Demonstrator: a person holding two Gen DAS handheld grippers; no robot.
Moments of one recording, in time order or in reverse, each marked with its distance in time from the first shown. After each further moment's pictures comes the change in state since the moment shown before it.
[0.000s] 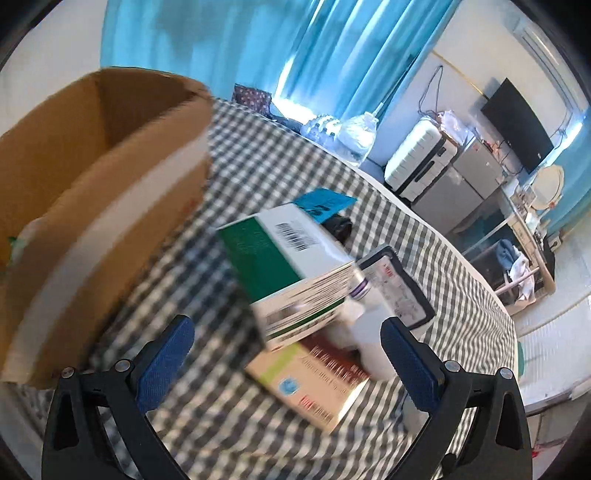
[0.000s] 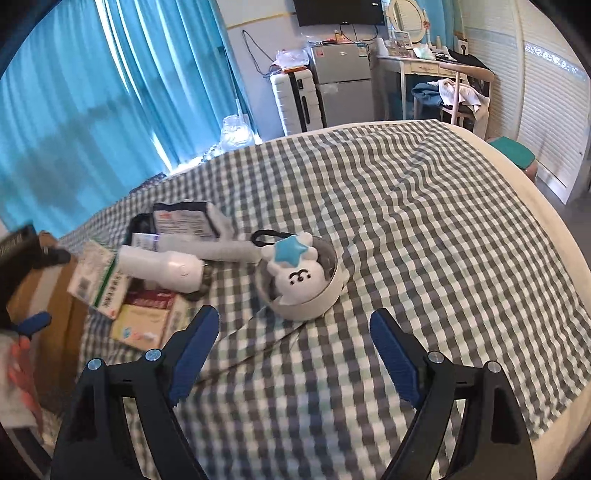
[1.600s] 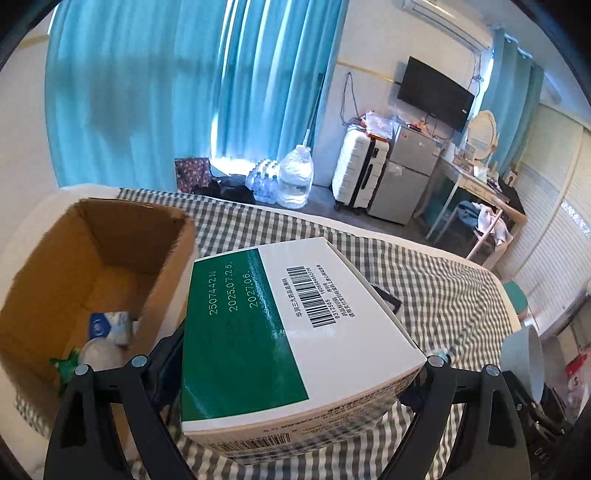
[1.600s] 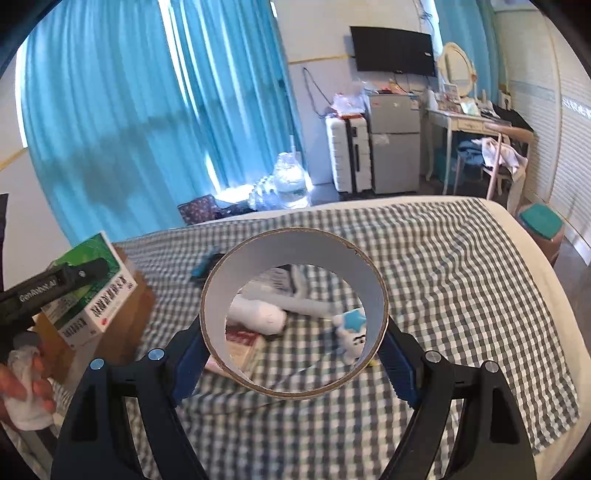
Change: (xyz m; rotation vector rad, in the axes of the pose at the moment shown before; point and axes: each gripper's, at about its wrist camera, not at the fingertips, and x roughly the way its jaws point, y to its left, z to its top) left arm -0.115 0.015 0.008 0.367 -0.170 -0.109; right arm -0.090 0.069 0.029 -0.156 -0.149 0.137
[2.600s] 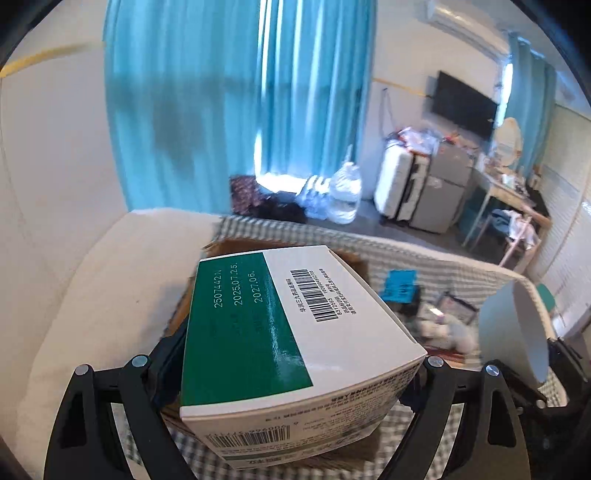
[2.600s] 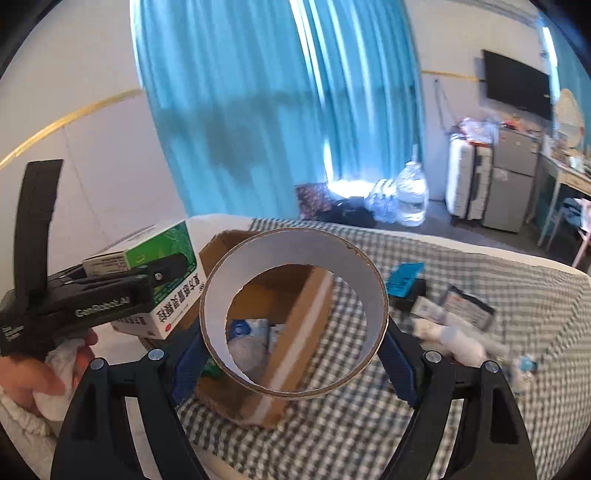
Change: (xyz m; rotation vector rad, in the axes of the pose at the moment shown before) left arm -0.069 0.189 0.045 0.013 -0.028 0.141; right arm -0.001 0.256 0.009 -0.251 0.060 0.328
